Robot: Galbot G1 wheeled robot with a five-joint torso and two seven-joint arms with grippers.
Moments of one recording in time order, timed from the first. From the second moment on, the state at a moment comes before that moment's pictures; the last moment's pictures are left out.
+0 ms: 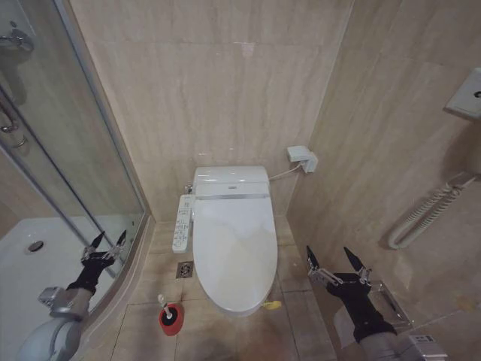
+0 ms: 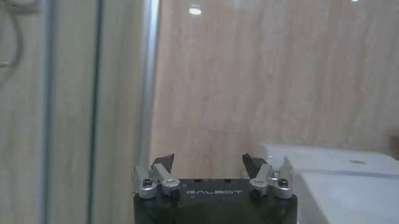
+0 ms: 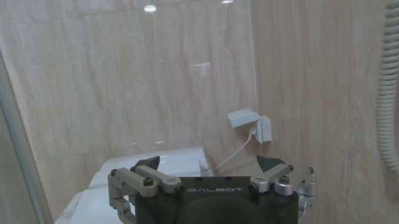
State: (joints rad) left arm 1.32 -1.12 -0.76 -1.67 -0.60 -0.14 0.24; right arm -1.89 1.52 0.67 2.50 0.28 -0.10 -0.05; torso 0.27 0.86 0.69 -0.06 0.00
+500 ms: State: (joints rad) left arm 1.24 -1.11 -0.67 -1.56 -0.58 -0.18 0.29; right arm -1.89 1.52 0.67 2.50 0.28 -0.10 -0.05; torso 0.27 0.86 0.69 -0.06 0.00
